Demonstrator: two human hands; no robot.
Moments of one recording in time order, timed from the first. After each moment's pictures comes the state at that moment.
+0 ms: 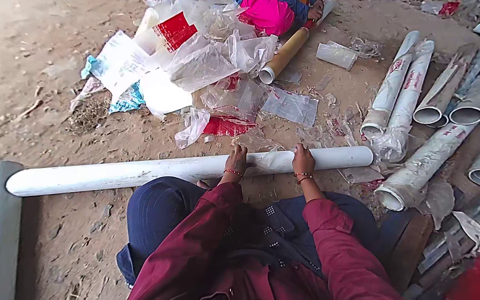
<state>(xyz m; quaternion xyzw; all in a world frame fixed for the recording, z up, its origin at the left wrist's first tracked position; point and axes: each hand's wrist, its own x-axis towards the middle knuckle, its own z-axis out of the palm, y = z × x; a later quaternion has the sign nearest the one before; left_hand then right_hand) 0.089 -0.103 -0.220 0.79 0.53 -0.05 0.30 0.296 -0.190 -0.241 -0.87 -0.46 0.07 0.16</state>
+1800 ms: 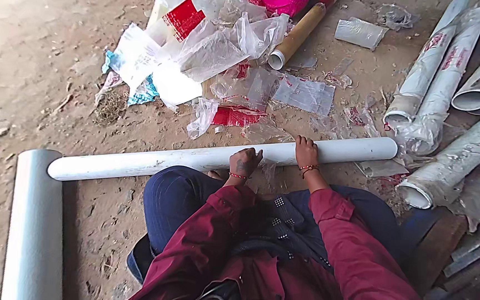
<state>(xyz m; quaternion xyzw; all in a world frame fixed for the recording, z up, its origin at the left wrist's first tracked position) 0.070 -0.147 -0.206 0.79 0.55 0.09 0.24 0.279 -0.181 -0.255 -0.83 -0.56 0.07 0.01</state>
